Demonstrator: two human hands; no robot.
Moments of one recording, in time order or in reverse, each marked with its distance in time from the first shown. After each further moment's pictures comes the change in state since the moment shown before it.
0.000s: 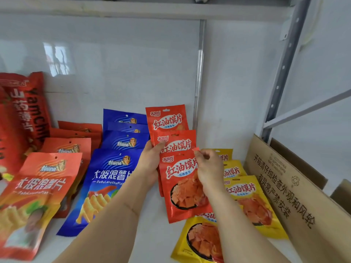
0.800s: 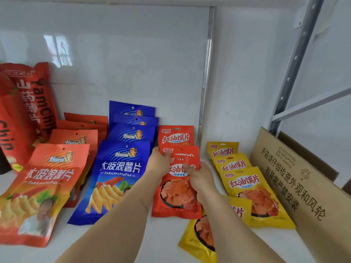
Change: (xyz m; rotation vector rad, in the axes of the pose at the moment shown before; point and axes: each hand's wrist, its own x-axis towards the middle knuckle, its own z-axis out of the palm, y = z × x) left_hand 0.009 -0.030 -0.018 0.759 0.206 0.012; right_hand -0.032 0.037 0.037 0.211 -0.244 0.286
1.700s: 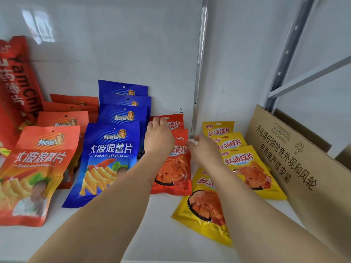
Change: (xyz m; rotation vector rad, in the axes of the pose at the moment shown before) left_hand -0.010 0.012 0.010 0.769 0.159 0.444; right_hand 0.004 -0.026 -0.027 -0.880 0.051 -0.182
